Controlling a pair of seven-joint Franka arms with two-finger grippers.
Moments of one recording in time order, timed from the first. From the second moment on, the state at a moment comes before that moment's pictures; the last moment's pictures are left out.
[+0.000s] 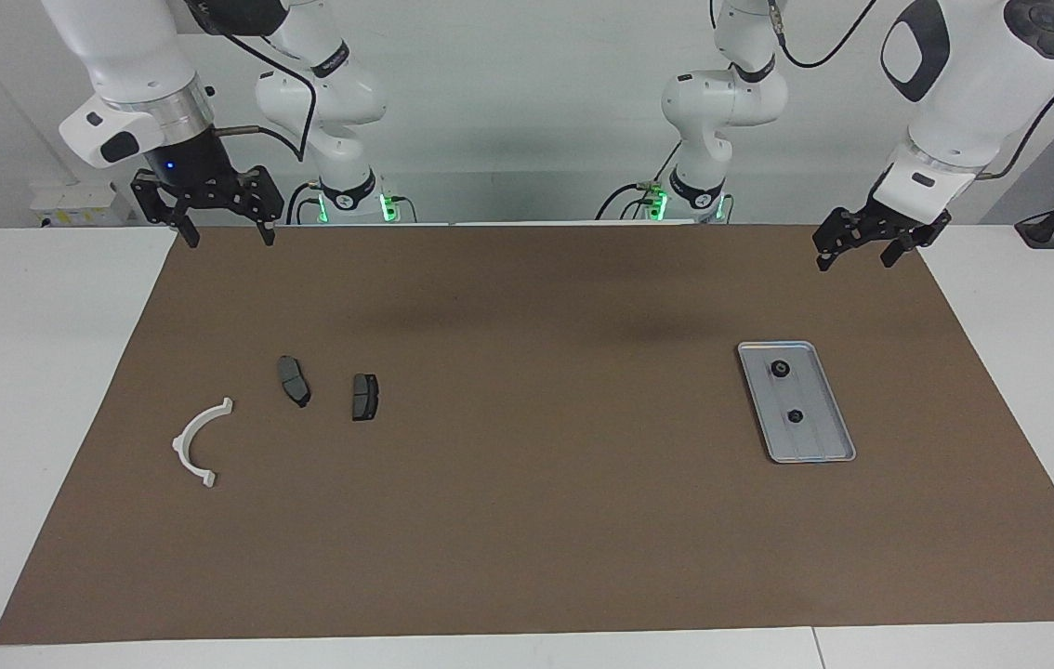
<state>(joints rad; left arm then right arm) -0.04 -0.02 0.00 -1.67 0.01 1.59 -0.02 0.01 -0.07 0.01 -1.63 -0.01 1.58 0.01</state>
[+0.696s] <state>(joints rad) -0.04 -0.03 0.01 -1.66 0.01 1.59 -0.02 -0.01 -0.07 0.02 -1.63 -0.01 1.58 0.01</state>
